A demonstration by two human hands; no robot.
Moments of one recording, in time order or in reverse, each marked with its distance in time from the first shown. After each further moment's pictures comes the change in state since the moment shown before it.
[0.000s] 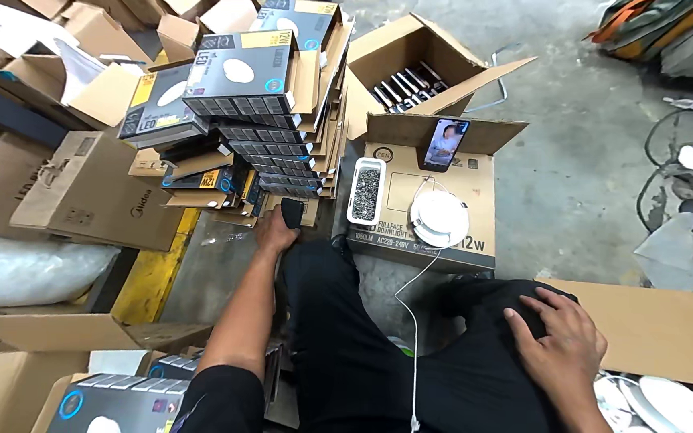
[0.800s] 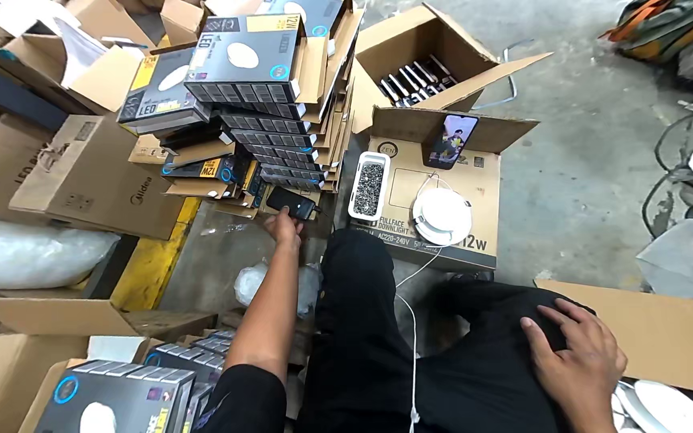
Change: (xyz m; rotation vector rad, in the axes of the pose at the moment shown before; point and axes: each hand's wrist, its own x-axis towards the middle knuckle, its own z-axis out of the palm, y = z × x) left_hand -0.011 0.042 0.034 -1.455 0.306 -0.675; right_hand -0.007 0.019 -0.011 0.011 0.025 0.023
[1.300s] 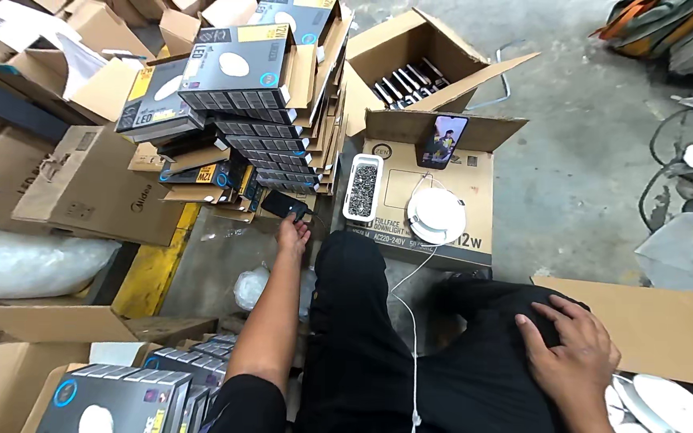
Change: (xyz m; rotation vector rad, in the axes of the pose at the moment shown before) left_hand -0.017 -0.007 0.002 -0.021 -0.132 -0.201; right_hand -0.003 0.001 0.000 0.018 0.010 0.017
